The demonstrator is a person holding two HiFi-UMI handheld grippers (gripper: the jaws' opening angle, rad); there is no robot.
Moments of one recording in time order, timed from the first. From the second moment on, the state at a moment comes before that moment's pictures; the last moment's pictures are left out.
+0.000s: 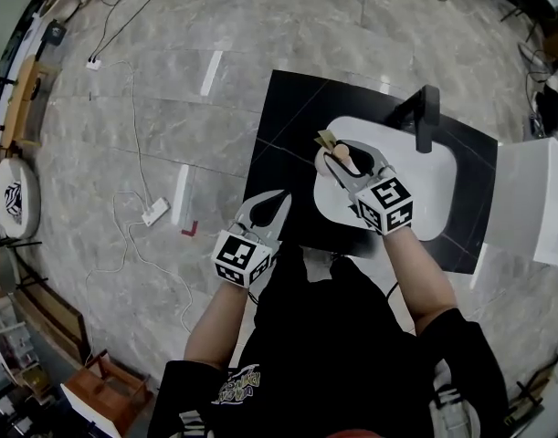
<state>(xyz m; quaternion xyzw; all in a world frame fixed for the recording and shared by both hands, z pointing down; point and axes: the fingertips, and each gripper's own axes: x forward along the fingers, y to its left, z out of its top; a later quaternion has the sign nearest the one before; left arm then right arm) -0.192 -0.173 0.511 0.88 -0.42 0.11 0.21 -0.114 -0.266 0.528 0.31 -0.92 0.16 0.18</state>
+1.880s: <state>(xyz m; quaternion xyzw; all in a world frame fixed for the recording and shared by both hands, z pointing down) -0.277 -0.226 0.552 0.90 -0.35 0.13 0.24 -0.192 -0.417 0.613 0.40 -0.88 0.15 0.21</state>
